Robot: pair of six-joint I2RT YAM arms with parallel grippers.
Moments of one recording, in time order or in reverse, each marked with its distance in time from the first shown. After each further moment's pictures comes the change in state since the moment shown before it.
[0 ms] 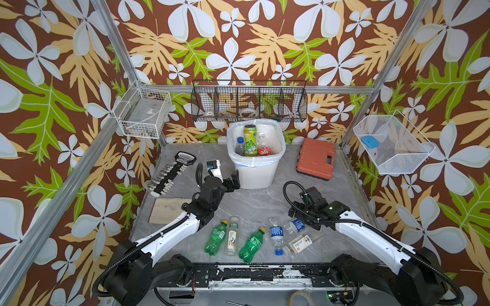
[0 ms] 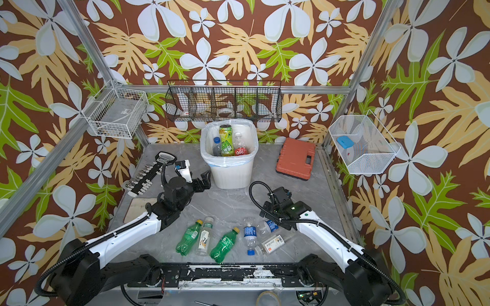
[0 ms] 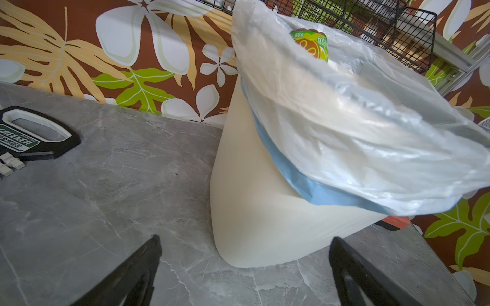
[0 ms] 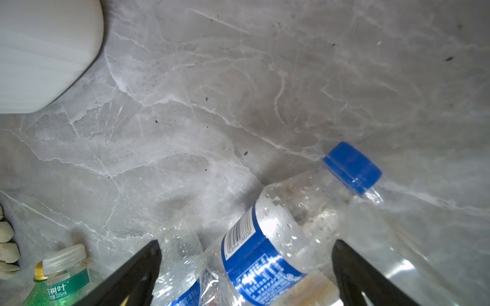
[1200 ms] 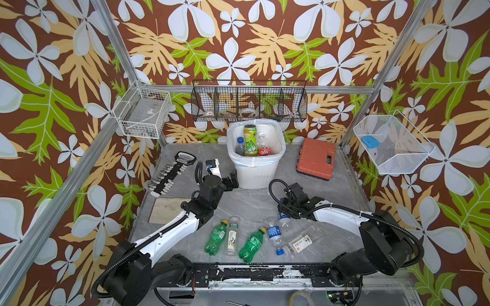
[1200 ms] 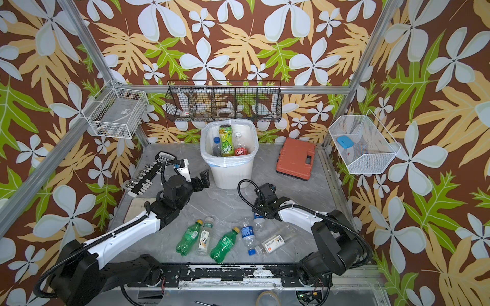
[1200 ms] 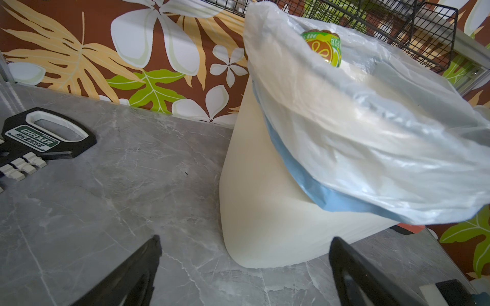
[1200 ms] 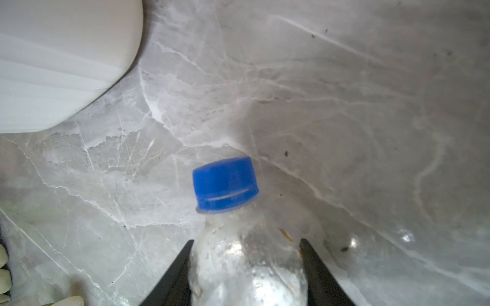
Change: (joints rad) left arm 0.010 -0.003 0.027 -0.058 -0.025 0.003; right arm 0.050 0.341 0.037 0.399 0.016 -0.040
